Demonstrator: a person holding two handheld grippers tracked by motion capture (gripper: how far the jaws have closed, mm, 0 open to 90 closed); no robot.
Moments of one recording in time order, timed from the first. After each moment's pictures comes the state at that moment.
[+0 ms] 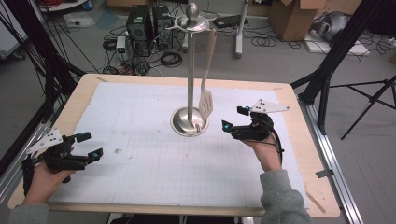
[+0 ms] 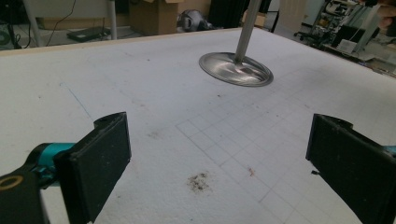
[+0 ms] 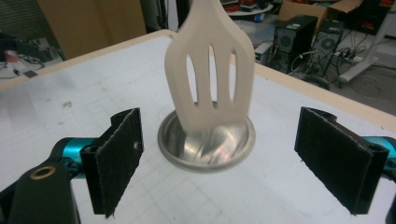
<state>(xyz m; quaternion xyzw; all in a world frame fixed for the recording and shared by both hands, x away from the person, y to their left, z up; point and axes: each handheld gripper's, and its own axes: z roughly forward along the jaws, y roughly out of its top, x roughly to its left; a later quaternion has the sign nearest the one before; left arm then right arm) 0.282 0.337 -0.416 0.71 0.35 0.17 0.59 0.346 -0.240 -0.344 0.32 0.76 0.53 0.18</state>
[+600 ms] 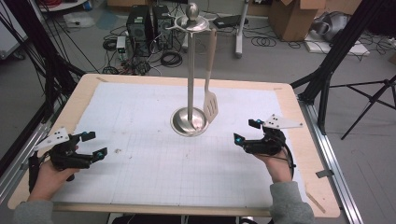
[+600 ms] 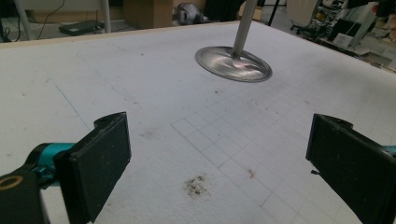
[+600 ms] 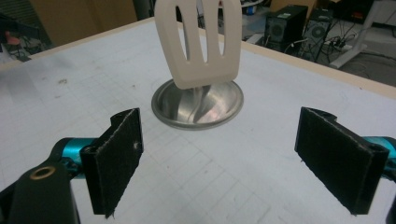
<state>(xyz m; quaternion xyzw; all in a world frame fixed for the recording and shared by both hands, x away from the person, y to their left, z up) 0.290 0.329 -0.419 0.72 0.34 0.16 0.58 0.319 -0.274 -0.370 0.34 0.76 0.53 0.19</state>
